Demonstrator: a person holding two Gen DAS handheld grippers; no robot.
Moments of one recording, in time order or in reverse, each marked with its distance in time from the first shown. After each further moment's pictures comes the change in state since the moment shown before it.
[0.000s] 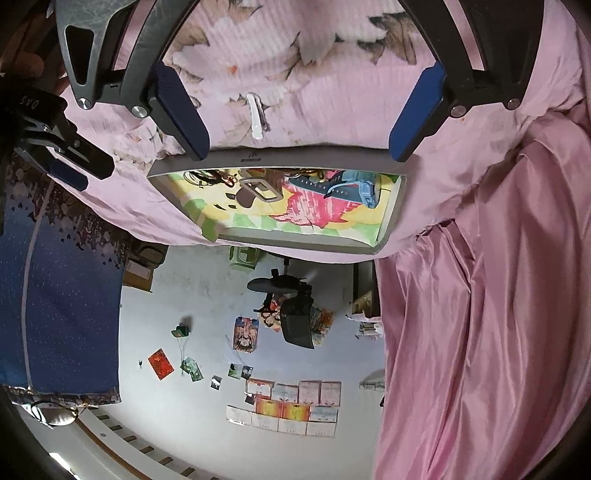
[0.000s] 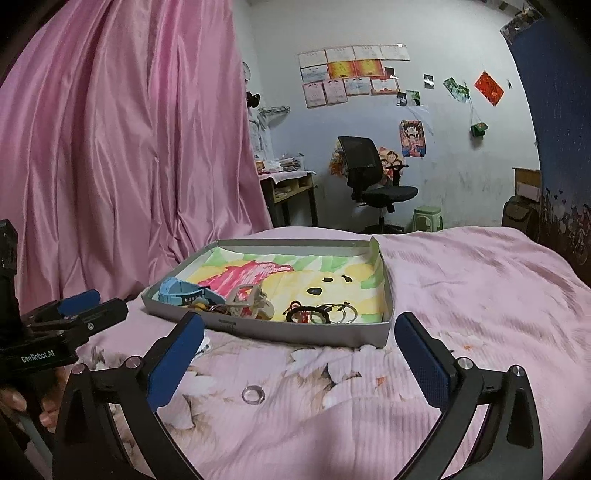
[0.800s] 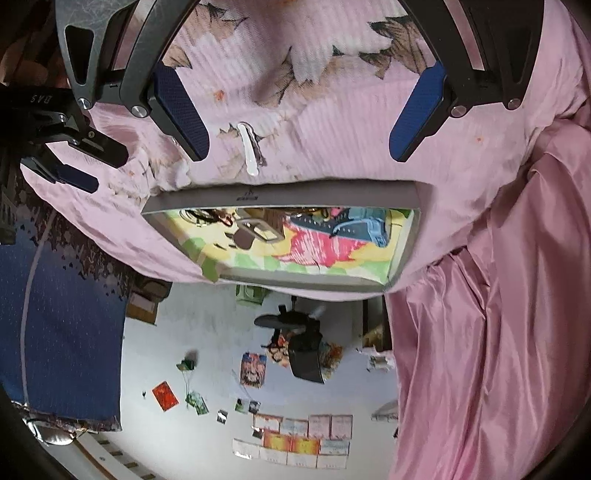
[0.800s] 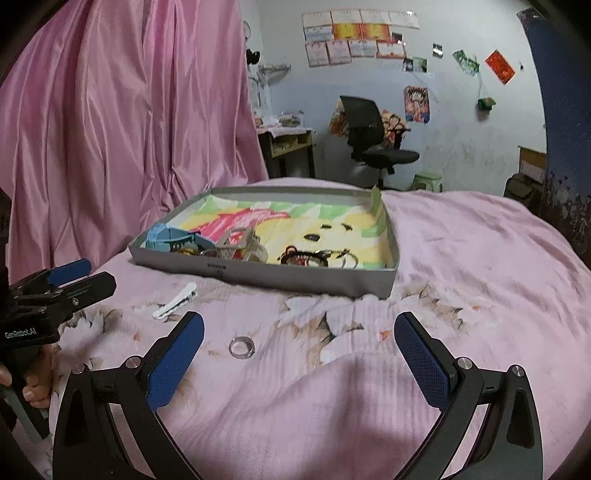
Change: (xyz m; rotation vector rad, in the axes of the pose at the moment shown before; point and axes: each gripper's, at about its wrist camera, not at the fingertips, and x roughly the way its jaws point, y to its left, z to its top) left arm 0.028 0.004 -0.007 0.024 0.165 -0.040; right arm 0.028 -0.003 -0.022 -0.018 0.207 0.002
